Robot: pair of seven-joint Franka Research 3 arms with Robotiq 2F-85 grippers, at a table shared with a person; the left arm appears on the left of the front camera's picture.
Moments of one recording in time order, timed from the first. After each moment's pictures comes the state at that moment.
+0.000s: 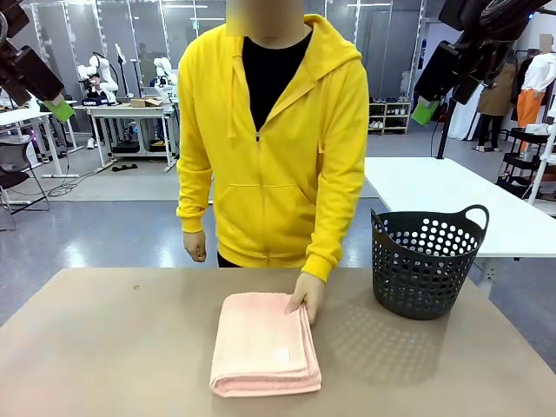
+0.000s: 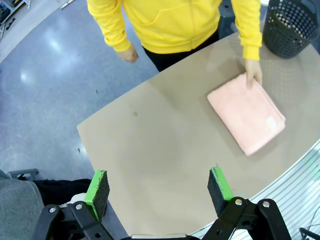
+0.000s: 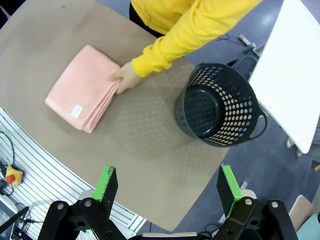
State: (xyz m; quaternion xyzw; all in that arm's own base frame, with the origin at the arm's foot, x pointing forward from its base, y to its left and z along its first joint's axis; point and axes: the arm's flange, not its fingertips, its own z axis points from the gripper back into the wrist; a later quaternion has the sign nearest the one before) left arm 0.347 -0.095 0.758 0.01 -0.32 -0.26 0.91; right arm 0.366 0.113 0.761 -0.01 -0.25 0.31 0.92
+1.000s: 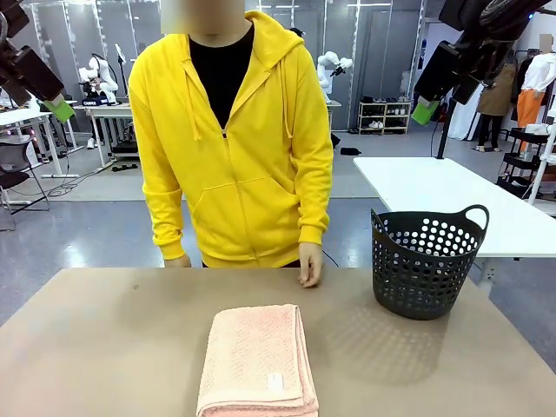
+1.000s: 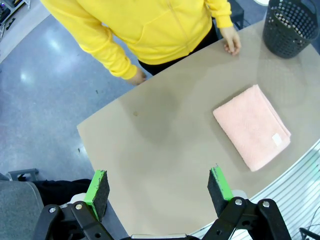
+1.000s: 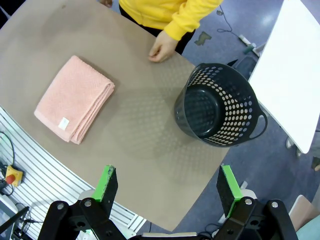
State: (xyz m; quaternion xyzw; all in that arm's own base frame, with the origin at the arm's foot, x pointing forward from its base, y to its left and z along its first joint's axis) left arm 0.347 -0.095 0.758 0.01 -0.32 -0.26 0.91; right arm 0.366 0.113 0.761 -0.01 -0.25 0.31 0.92
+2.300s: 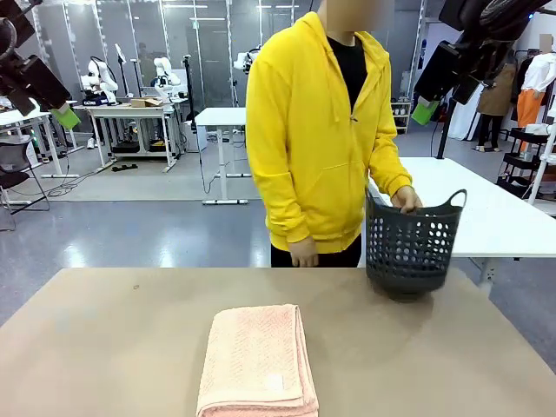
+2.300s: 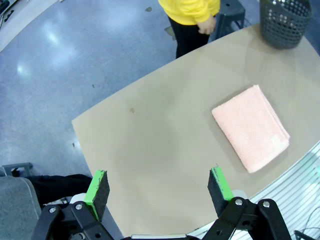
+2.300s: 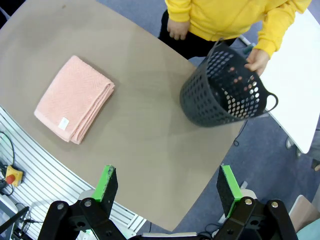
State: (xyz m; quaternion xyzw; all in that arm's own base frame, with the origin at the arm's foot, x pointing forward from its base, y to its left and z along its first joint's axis) left arm 0.357 -0.095 0.747 0.01 -0.31 -0.25 0.92; right arm 0.366 0.113 0.761 -0.01 -0.25 0.31 0.92
